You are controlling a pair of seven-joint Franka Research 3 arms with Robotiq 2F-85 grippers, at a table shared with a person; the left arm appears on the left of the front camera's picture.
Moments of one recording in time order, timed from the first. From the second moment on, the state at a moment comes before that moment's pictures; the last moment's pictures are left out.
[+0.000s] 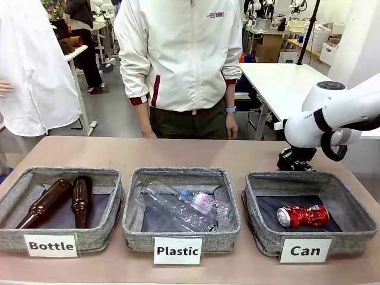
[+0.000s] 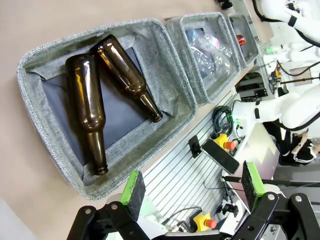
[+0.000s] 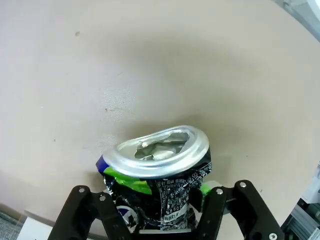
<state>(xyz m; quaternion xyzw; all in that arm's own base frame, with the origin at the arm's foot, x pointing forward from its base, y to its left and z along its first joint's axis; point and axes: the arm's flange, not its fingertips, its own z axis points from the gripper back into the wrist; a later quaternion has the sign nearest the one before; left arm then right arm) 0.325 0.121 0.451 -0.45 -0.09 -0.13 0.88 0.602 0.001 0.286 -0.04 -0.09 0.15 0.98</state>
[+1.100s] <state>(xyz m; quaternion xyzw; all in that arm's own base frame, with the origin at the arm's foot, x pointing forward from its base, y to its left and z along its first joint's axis) 0.325 0.121 0.451 -0.45 -0.09 -0.13 0.88 0.531 -0.028 0.457 0.04 -0.11 0.32 0.94</state>
